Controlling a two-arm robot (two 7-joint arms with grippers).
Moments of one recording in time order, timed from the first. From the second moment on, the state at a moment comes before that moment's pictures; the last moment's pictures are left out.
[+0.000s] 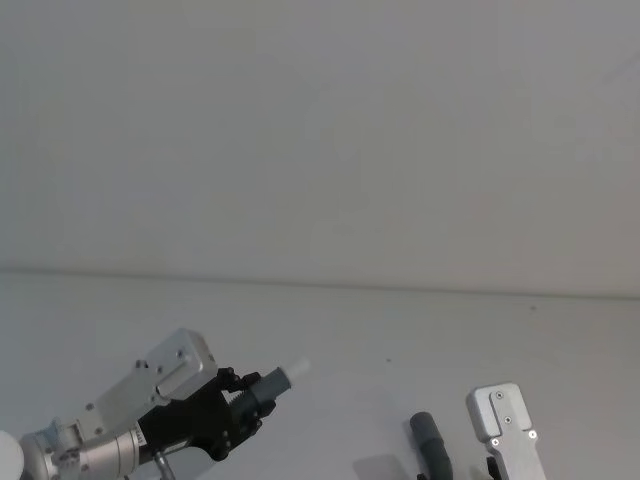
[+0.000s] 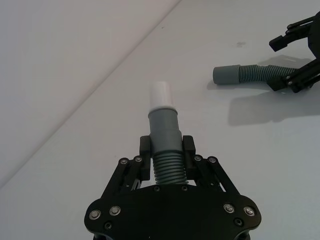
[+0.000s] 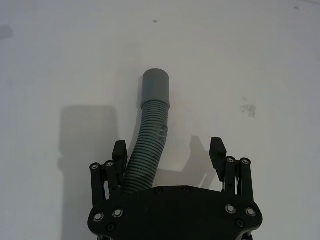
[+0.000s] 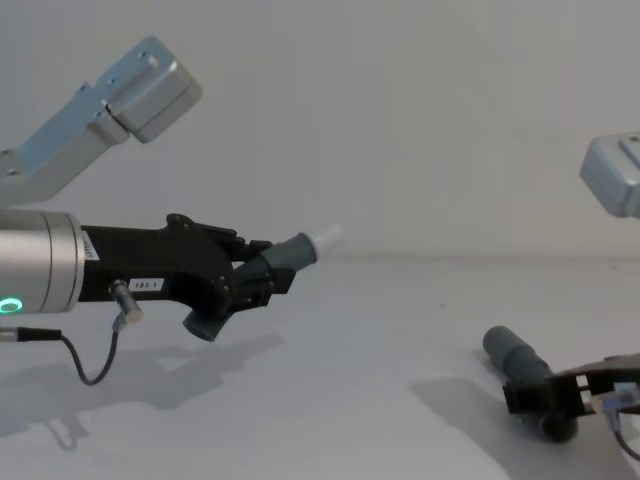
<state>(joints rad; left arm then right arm) -0.47 0.50 0.52 -1.44 -0.18 -0.01 -0.59 0.07 0.19 -0.34 -1.78 0.10 0.70 -0.14</state>
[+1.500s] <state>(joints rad) -0.47 0.50 0.52 -1.44 -0.18 -0.01 -0.59 0.07 0.18 -0.34 -1.78 0.10 0.71 -0.14</state>
